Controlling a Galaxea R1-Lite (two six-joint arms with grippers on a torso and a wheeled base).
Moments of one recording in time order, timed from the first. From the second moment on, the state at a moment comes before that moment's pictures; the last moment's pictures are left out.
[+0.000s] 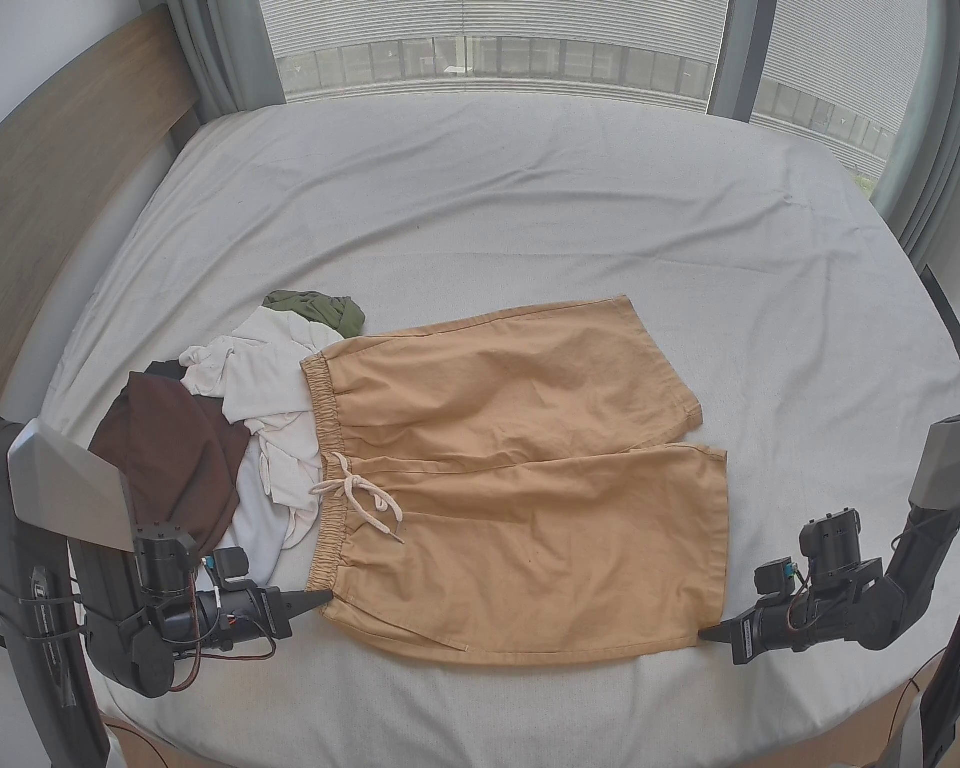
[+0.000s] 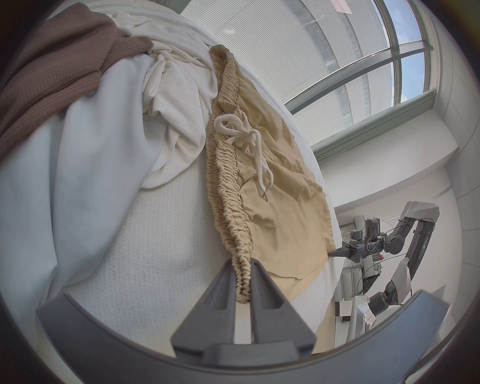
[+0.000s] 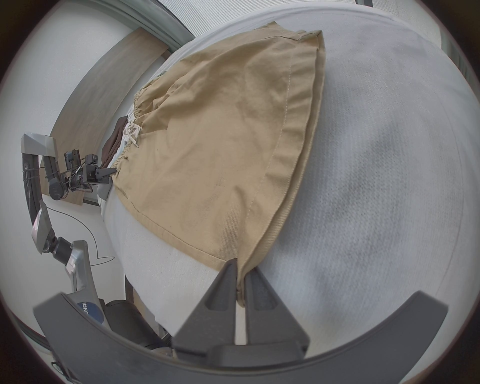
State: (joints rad) left arm -0.07 2.29 -0.20 -1.54 -0.69 -0.34; right arm 0.16 2.03 -0.25 -0.83 0.42 -0.04
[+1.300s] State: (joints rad) left arm -0.07 2.25 -0.04 -1.52 -0.75 -0.23; right arm 0.17 1.84 -0.23 -0.60 0.44 -0.11
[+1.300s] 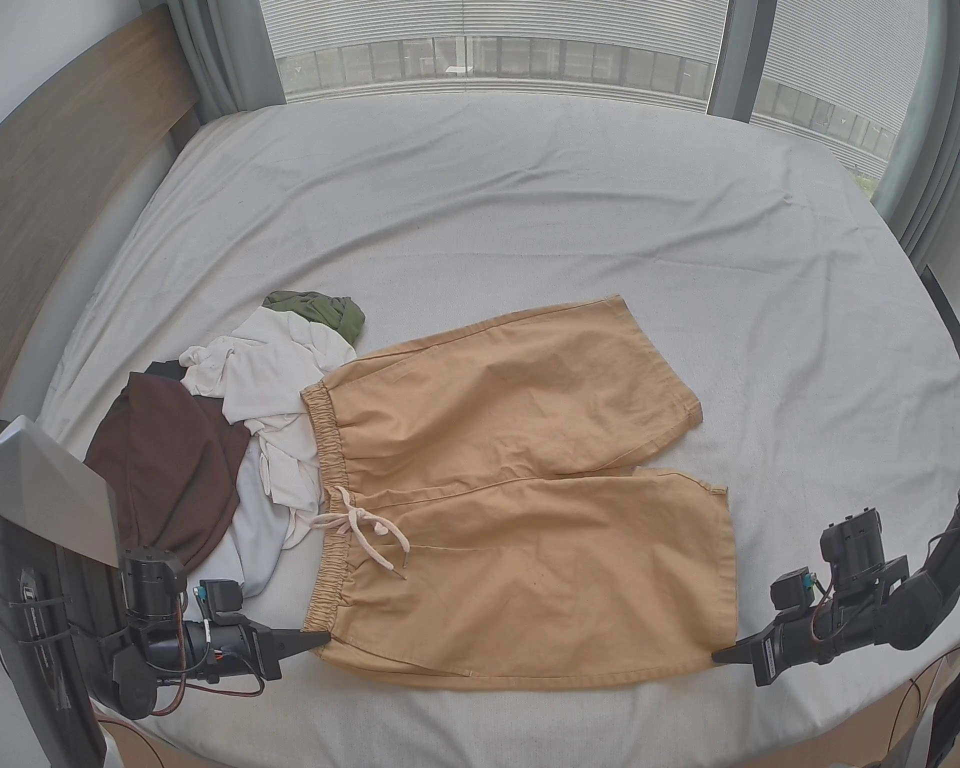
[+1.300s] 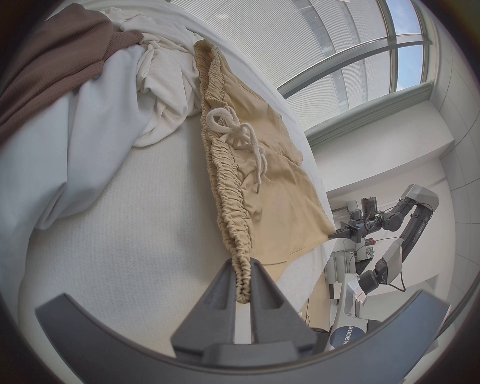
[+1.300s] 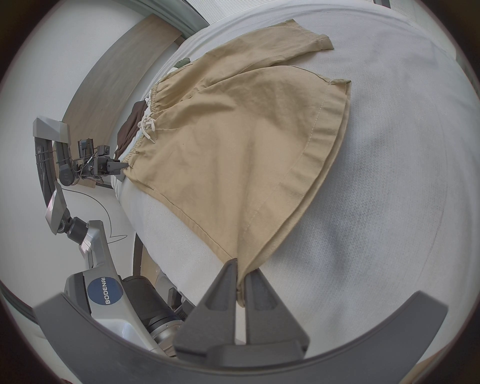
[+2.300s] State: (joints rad) left arm -0.10 2.06 -0.20 -1.55 -0.74 -0.51; right arm 0.18 1.83 -0.37 -0.95 0.50 0.11
